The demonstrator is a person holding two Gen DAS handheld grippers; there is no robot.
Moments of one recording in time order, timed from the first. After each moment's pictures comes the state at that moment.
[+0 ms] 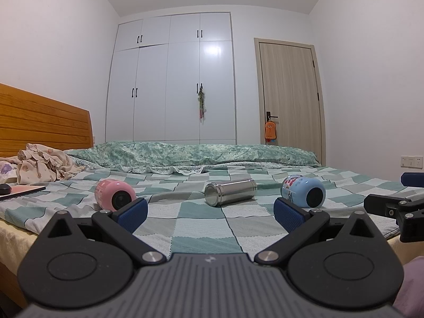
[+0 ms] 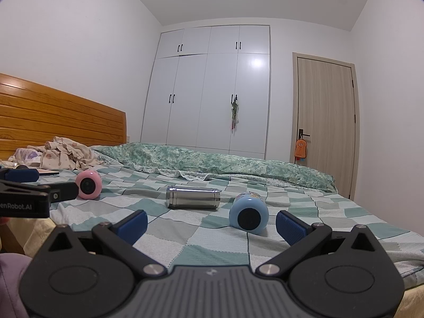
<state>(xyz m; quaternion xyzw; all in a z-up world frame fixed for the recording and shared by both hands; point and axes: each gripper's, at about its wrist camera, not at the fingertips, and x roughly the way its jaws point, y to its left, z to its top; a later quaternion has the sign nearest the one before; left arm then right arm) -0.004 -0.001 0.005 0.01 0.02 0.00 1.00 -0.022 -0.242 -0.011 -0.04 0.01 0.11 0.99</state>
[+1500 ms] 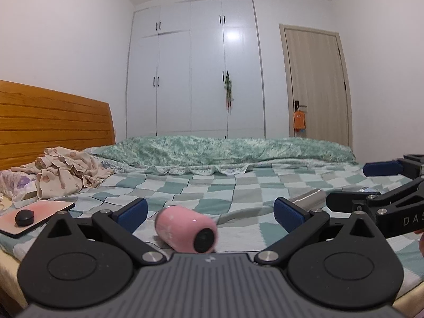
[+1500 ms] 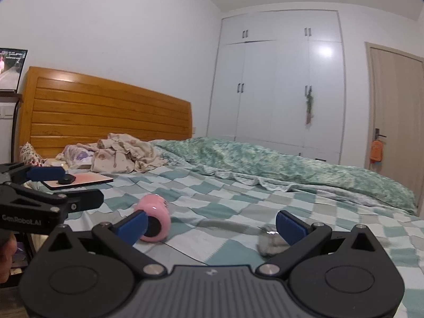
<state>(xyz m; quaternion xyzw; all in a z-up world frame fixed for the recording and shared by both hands) 0.091 0.153 0.067 0.02 0.06 0.04 1.00 0.125 -0.068 0.074 -0.07 0.05 0.27 0.96</state>
